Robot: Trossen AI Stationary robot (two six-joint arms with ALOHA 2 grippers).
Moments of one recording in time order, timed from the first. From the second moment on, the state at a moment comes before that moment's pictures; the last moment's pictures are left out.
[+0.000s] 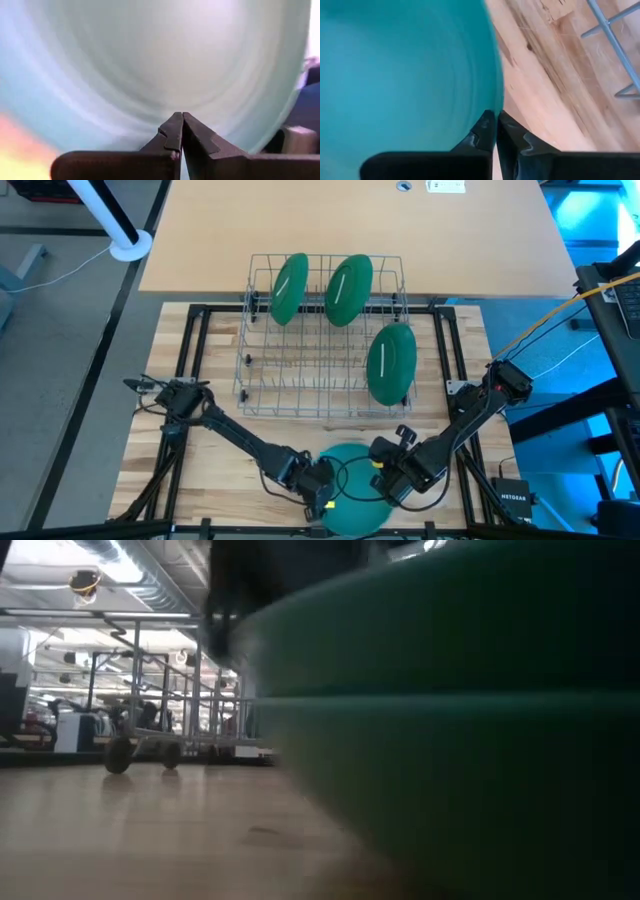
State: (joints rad) left arm -0.52 2.19 1.75 -0.64 -0.08 -0.86; right arm 0.76 1.75 1.28 -0.99 0.35 1.24
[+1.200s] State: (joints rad) left arm -0.52 1.89 1.76 -0.63 -0.21 -0.49; right arm 0.76 1.75 1.41 -1.10 0.44 0.93
